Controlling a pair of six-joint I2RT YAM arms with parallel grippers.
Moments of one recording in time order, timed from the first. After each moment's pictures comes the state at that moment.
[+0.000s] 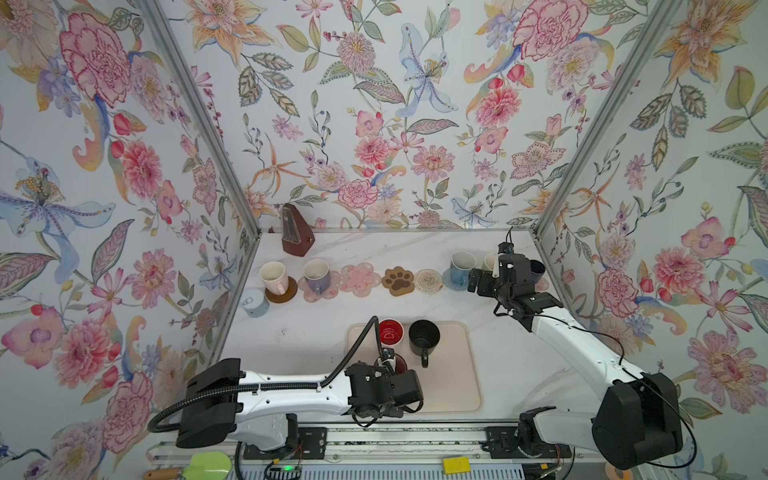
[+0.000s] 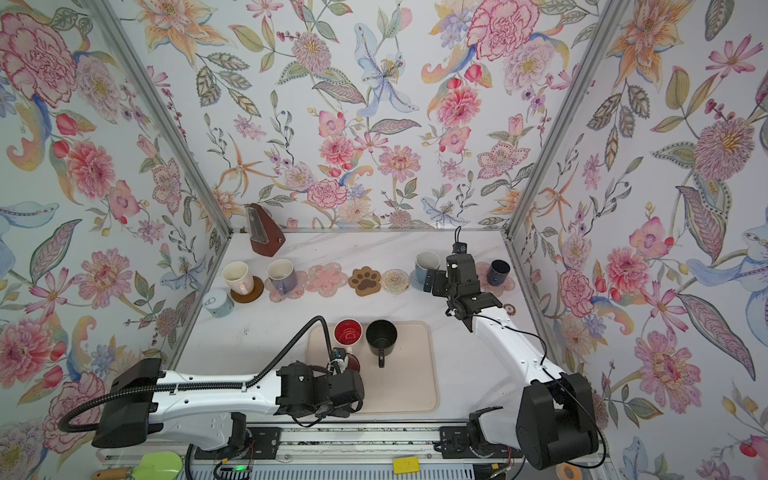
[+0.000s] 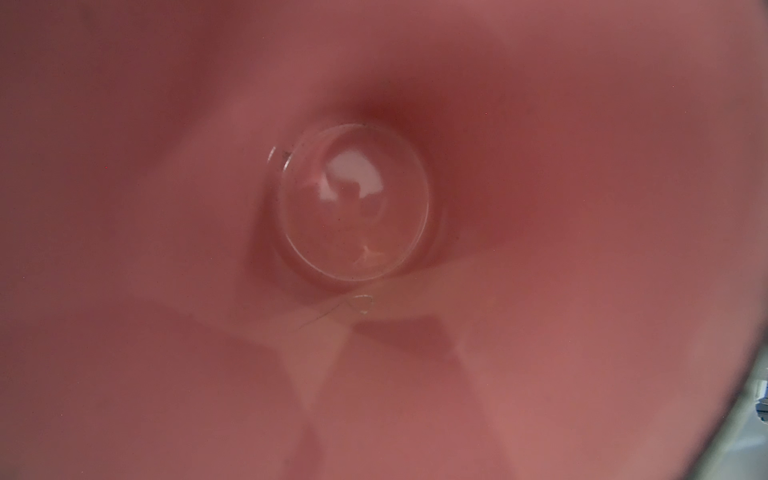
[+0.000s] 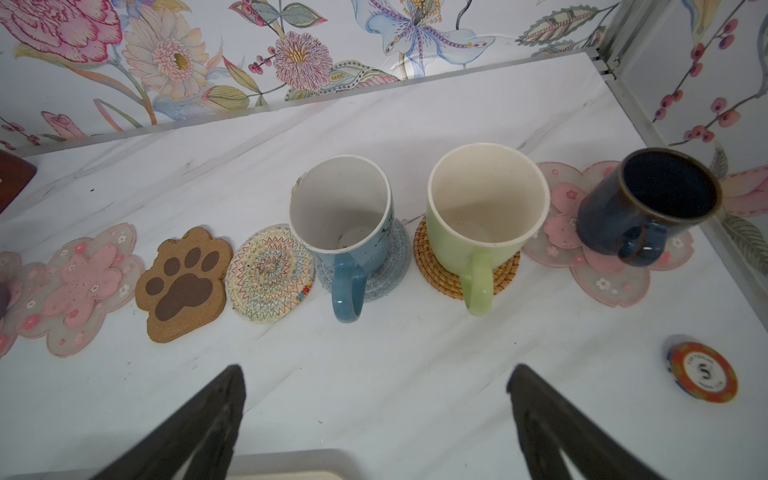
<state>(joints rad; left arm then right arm) -1.39 1.37 0.87 -0.81 -0.19 -1.19 0.27 1.30 0.93 -0.27 0.16 0.29</state>
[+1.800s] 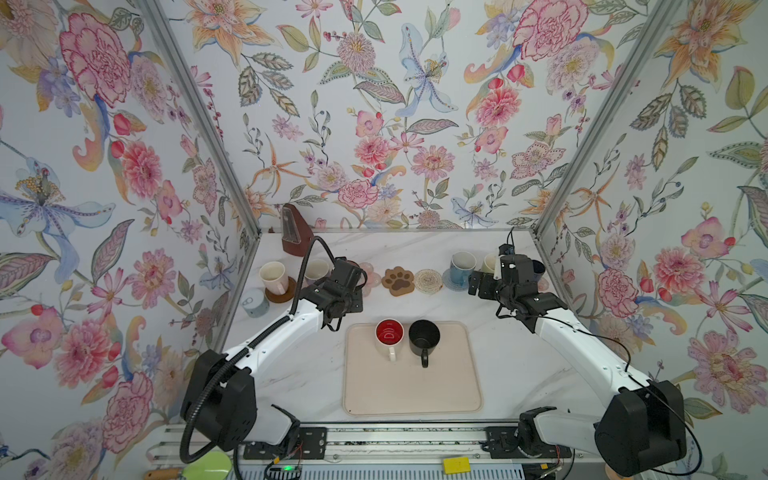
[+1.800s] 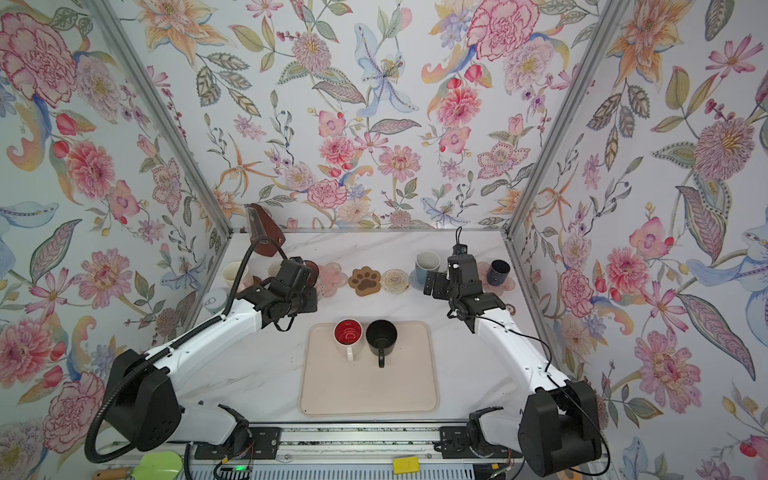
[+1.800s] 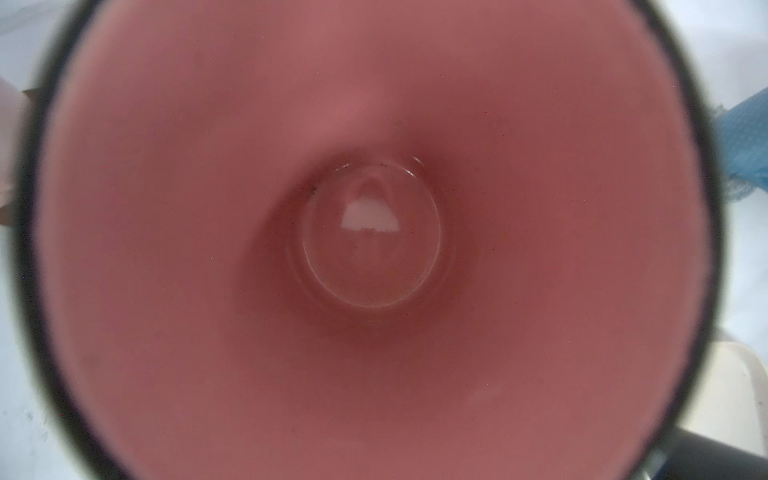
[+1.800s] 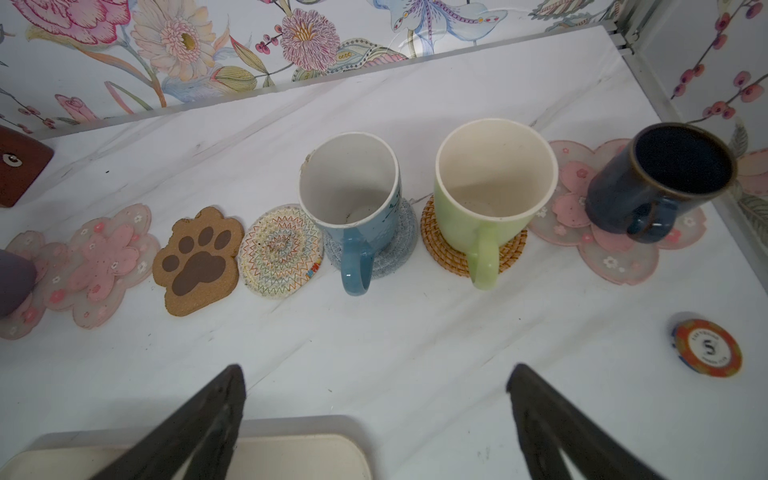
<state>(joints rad) -0.51 1.47 1.10 -0.57 -0.21 -0.46 0.27 1.26 0.95 -0.36 0.12 0.30</state>
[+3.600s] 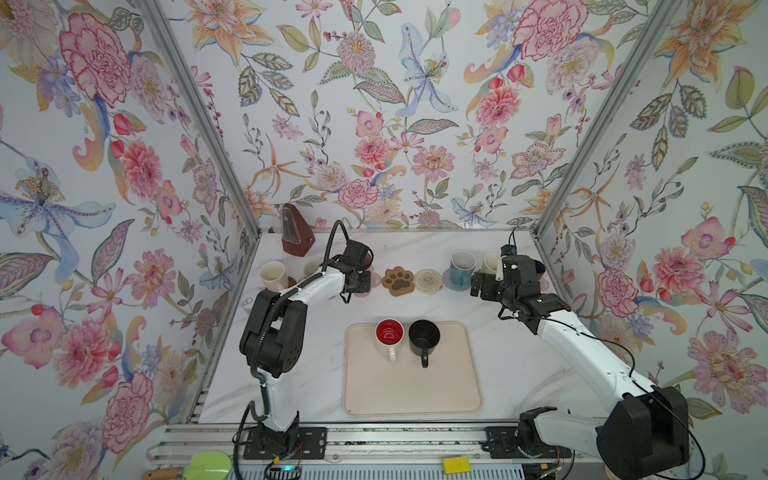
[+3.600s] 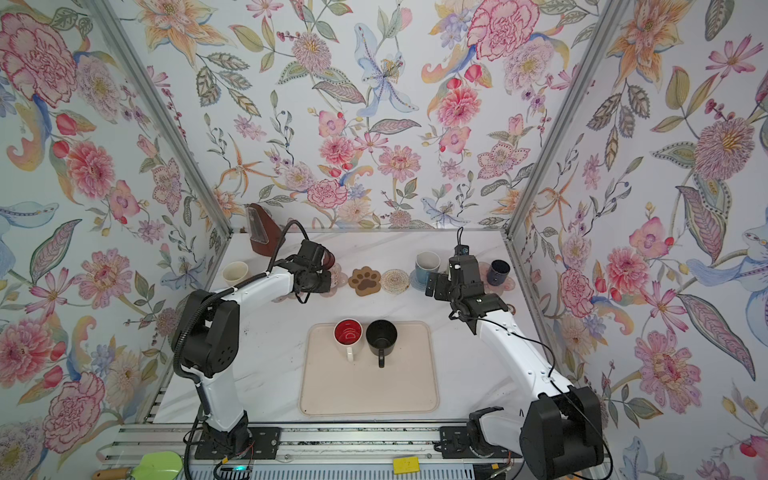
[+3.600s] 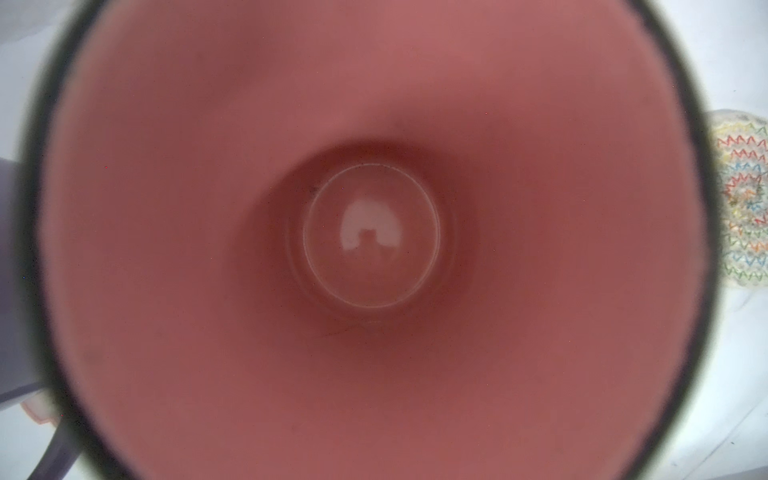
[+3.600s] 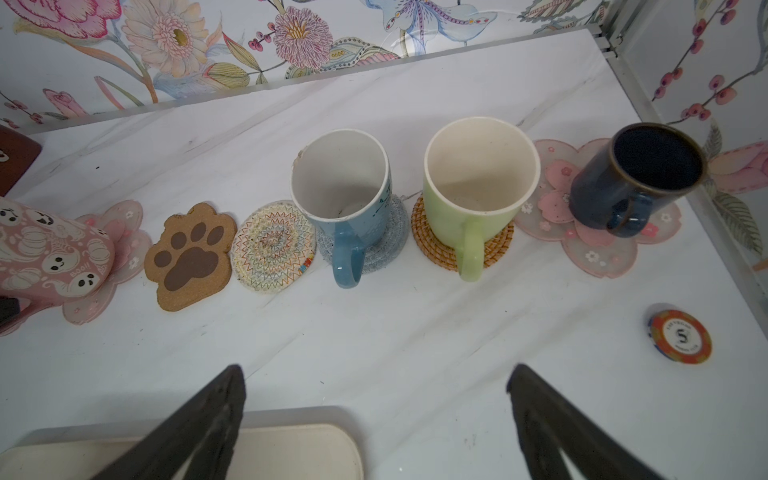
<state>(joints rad) -0.41 1.91 1.39 -0.50 -0.10 -0.29 0.27 1.25 0.95 -0.39 0.14 0.29</state>
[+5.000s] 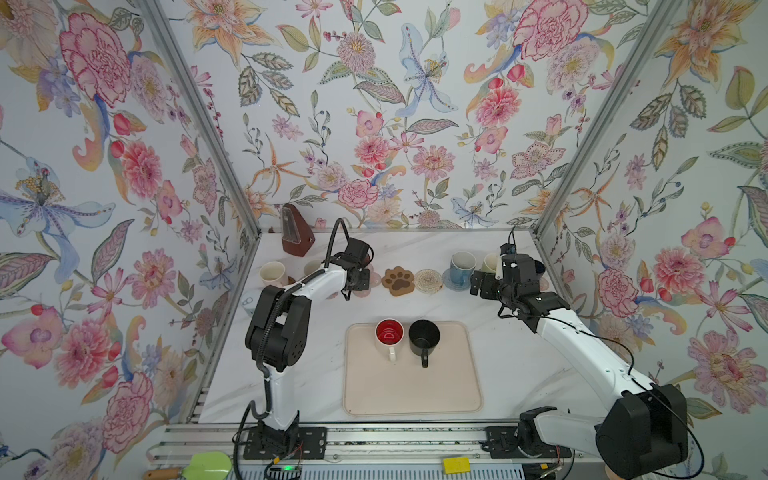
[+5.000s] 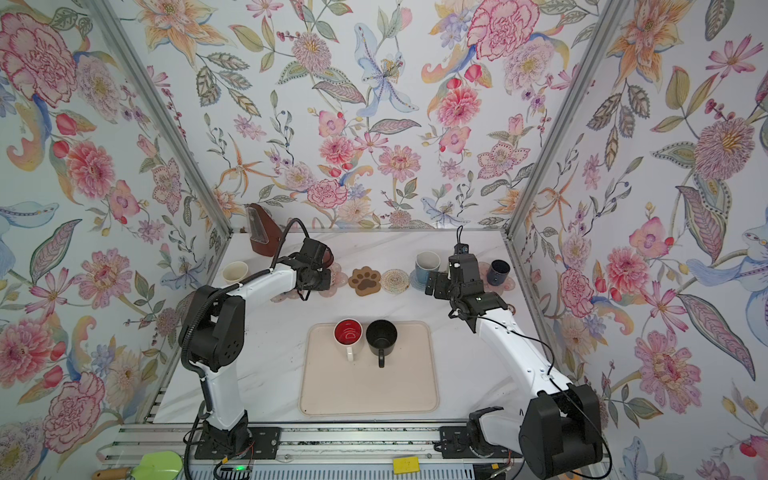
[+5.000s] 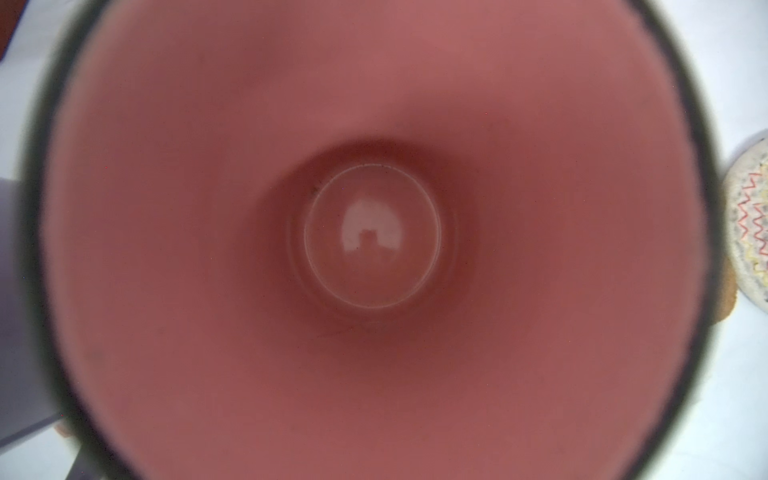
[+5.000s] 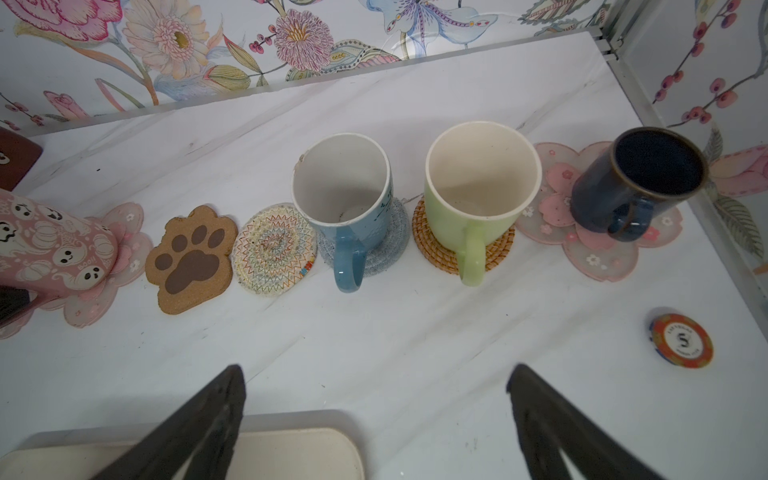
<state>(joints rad) -0.40 1.96 1.44 -0.52 -0.15 -0.28 0.27 1.26 0.96 -0.39 0.14 0.29</state>
